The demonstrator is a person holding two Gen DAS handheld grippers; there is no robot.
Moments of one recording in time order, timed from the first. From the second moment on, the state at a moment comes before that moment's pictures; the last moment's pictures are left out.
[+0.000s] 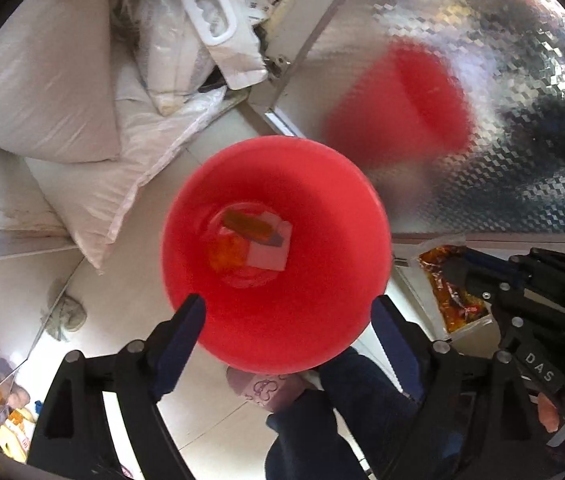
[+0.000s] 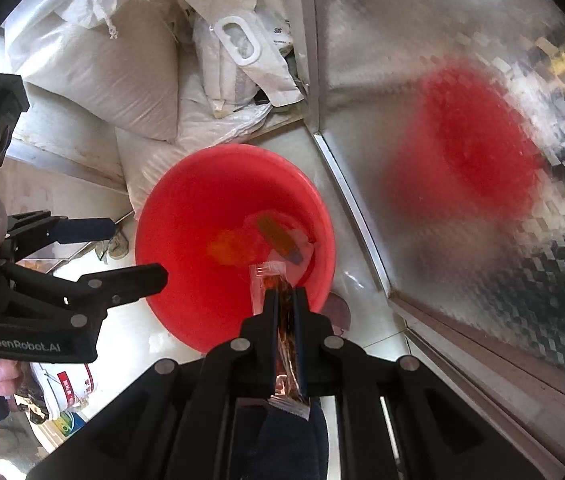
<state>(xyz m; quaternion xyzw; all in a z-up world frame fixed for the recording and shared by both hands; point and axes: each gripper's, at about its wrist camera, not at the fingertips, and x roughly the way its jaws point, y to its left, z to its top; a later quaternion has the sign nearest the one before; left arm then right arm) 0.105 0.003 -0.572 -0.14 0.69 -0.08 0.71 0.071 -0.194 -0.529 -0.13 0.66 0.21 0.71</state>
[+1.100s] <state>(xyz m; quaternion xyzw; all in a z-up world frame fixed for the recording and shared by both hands) 0.055 0.063 -0.535 -0.14 0.68 0.03 0.72 0.050 -0.133 -0.521 -0.23 0.64 0.26 0.69</state>
